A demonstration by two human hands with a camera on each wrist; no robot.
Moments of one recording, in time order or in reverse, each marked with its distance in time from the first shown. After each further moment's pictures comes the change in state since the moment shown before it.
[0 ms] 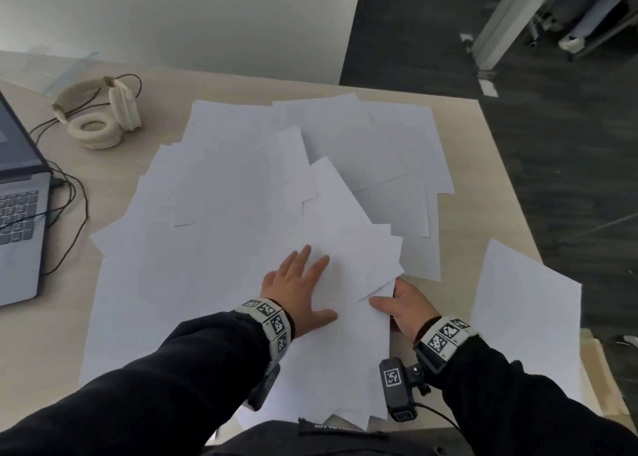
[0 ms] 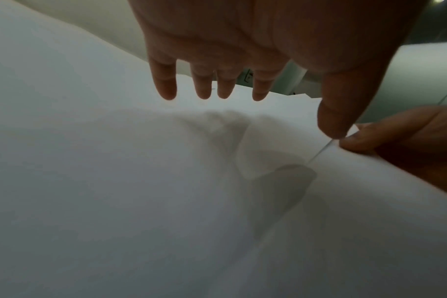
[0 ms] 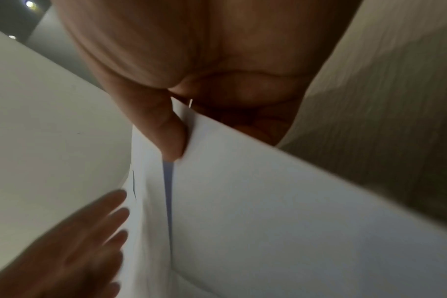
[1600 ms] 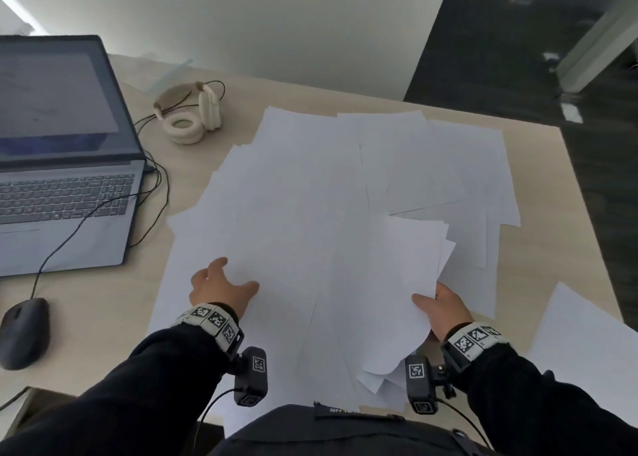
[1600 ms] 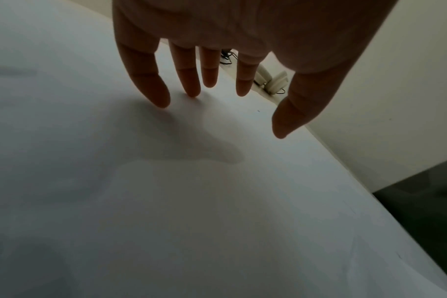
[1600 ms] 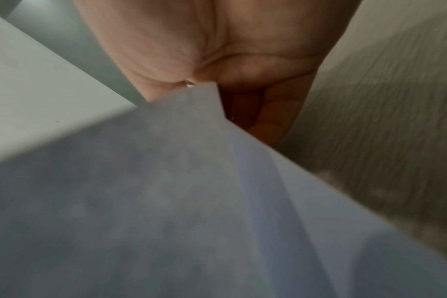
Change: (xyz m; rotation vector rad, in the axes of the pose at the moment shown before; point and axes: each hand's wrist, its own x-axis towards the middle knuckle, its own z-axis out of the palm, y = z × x) left_hand -0.062 -0.129 -0.024 -0.551 0.422 -0.944; right_hand 0.039 -0.021 0.005 -0.196 0.111 -0.046
